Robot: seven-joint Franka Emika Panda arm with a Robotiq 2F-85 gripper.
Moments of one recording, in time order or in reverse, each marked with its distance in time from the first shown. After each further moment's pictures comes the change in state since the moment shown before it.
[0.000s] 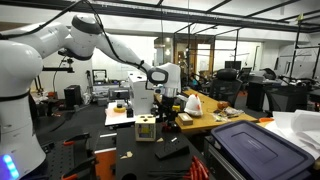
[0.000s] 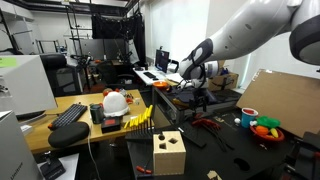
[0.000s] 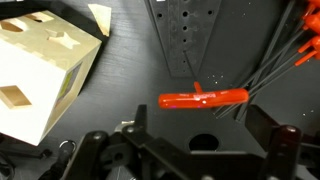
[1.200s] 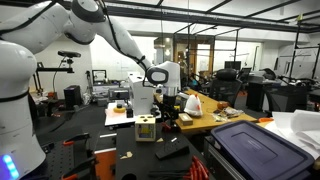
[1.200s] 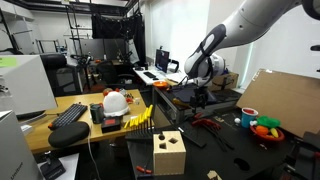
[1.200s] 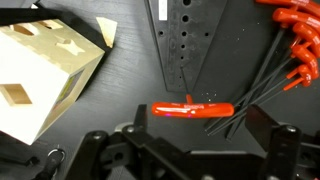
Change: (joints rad) arm -0.218 -0.263 0.299 -0.072 -0.269 0.293 0.001
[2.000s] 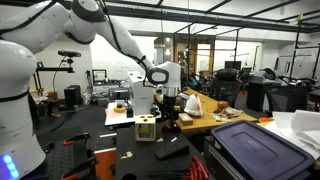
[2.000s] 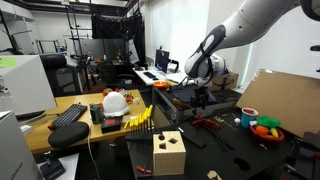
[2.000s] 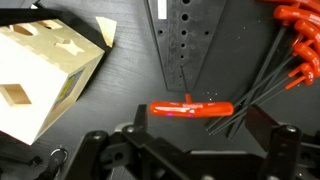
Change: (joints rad) arm -0.006 0.001 0.002 -0.002 0.010 -0.004 -0.002
